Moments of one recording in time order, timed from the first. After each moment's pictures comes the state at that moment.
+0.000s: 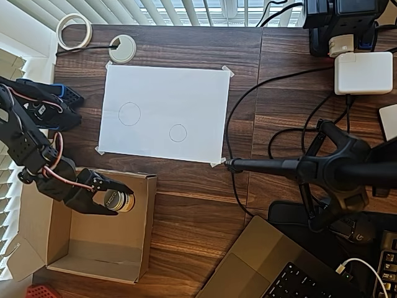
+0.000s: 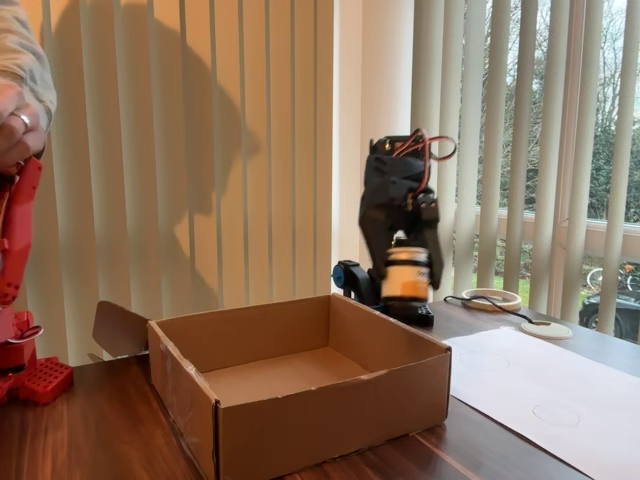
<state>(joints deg) 37.4 109.6 104.7 46.8 -111.2</state>
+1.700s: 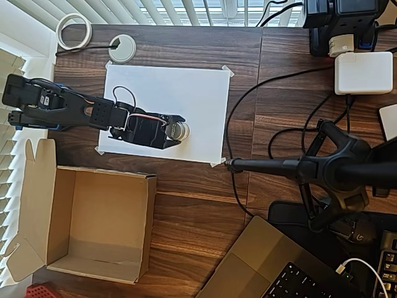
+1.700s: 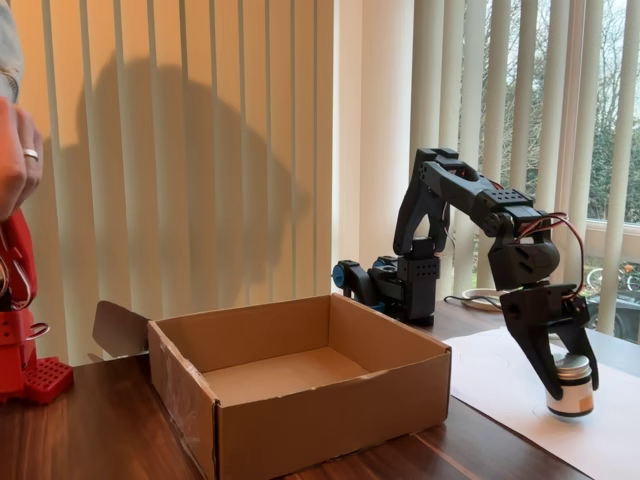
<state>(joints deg) 8.3 75.0 97.2 42.5 -100.1</state>
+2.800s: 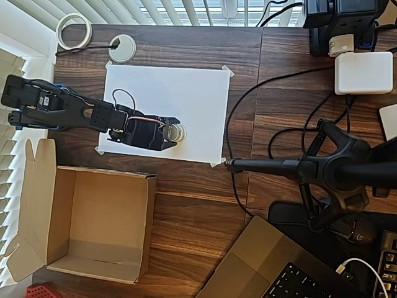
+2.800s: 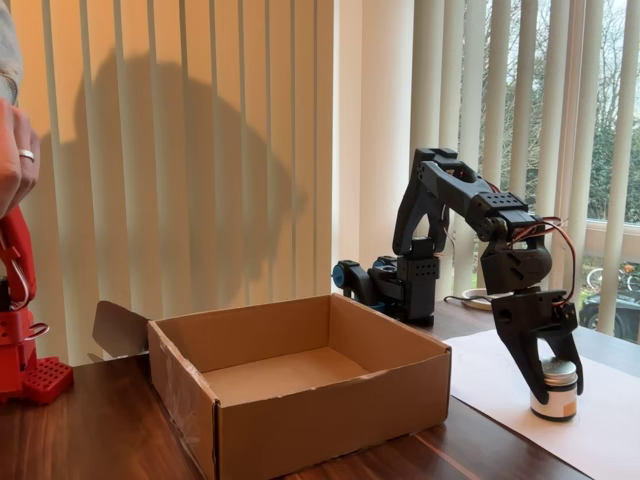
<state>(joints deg) 9.4 75.2 99.9 42.8 -102.1</state>
